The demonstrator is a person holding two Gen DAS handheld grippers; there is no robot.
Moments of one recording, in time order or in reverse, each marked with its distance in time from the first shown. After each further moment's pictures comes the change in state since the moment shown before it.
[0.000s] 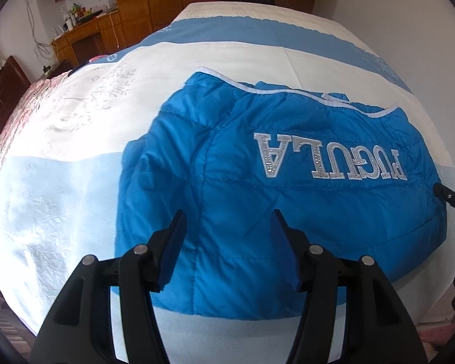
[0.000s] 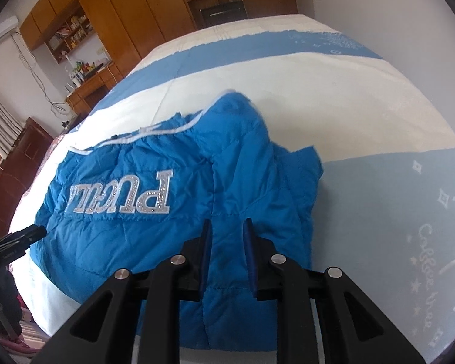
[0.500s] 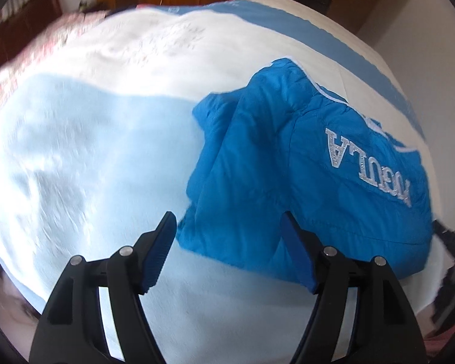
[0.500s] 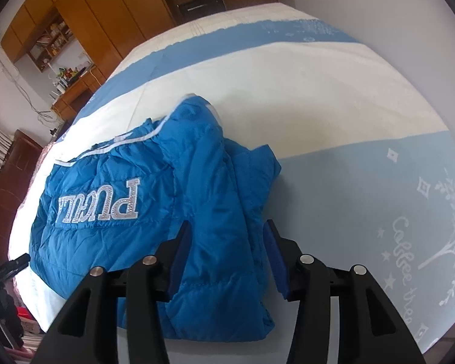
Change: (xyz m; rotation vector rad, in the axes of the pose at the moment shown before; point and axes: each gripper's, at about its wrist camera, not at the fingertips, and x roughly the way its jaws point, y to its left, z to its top) left arm -0.012 0.091 -0.031 -0.315 0.088 -0.078; right arm -0.004 -0.039 0.011 0.086 0.066 -0.026
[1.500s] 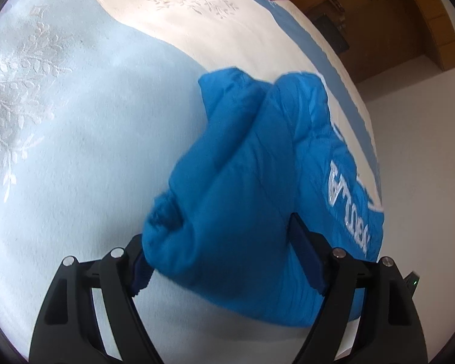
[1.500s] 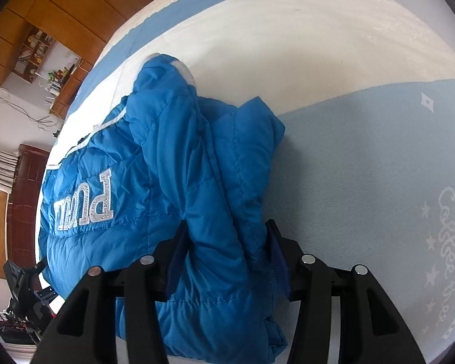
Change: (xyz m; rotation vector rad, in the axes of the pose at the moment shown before) left arm 0.055 0.039 -0.006 -0.349 -0.007 -0.289; right arm 0.053 -0.024 -0.002 0.134 0.190 0.081
